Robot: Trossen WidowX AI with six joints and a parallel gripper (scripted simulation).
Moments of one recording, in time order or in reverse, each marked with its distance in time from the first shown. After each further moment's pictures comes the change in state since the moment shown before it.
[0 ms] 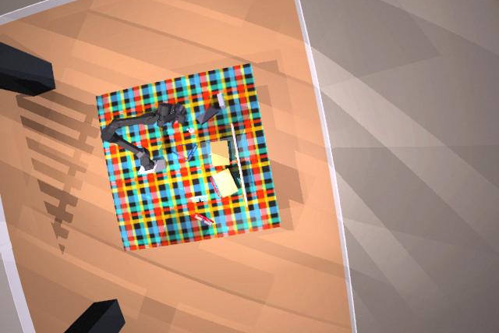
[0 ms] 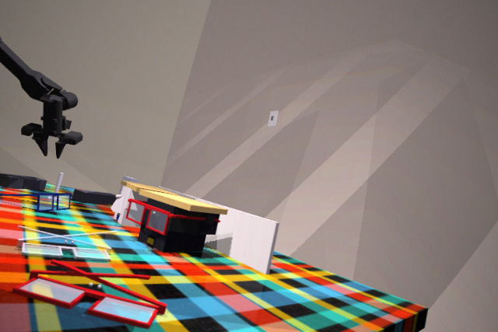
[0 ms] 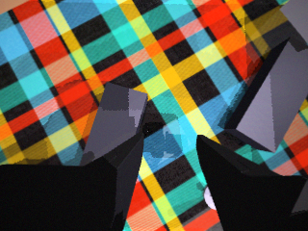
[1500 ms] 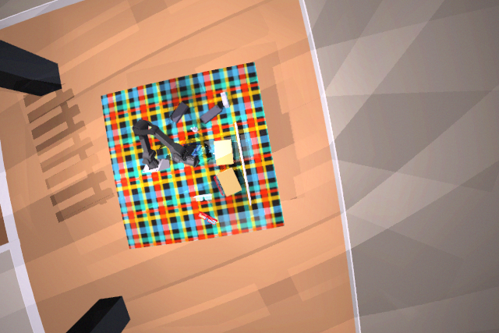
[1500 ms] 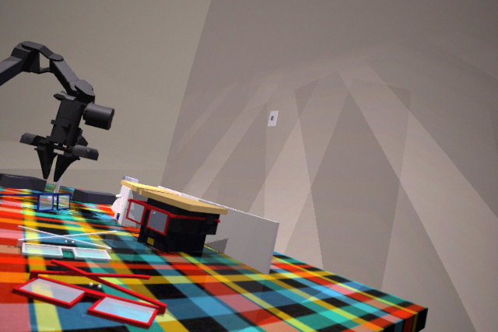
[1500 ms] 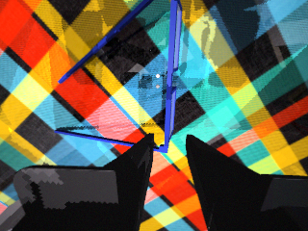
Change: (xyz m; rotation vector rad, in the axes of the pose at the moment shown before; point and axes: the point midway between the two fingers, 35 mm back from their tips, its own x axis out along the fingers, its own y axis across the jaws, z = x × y) arm -0.075 -0.155 -0.267 0.146 0.474 -0.002
